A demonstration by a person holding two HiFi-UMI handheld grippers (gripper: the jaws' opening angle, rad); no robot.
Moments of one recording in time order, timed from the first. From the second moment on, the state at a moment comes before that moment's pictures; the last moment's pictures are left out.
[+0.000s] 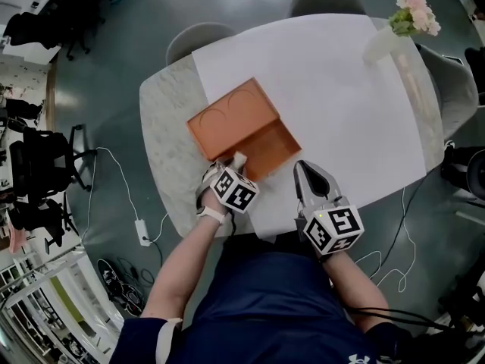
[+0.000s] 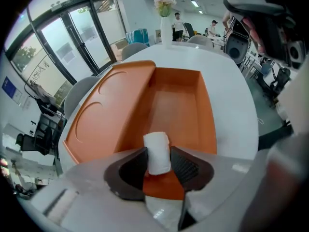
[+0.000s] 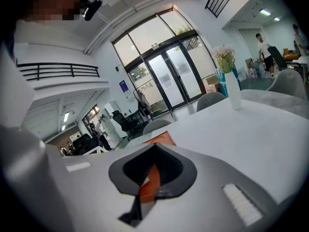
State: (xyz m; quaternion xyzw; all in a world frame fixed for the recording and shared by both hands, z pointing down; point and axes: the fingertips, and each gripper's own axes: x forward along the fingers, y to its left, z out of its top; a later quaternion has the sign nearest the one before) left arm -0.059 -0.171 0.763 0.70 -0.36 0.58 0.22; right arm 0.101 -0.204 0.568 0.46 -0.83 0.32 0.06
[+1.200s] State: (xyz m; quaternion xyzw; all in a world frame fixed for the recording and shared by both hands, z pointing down) left arm -0.097 -0.218 0.649 0.77 -0.44 0.42 0.19; right arm 0.079 -0.182 0.522 0.46 -0.84 0.27 0.06
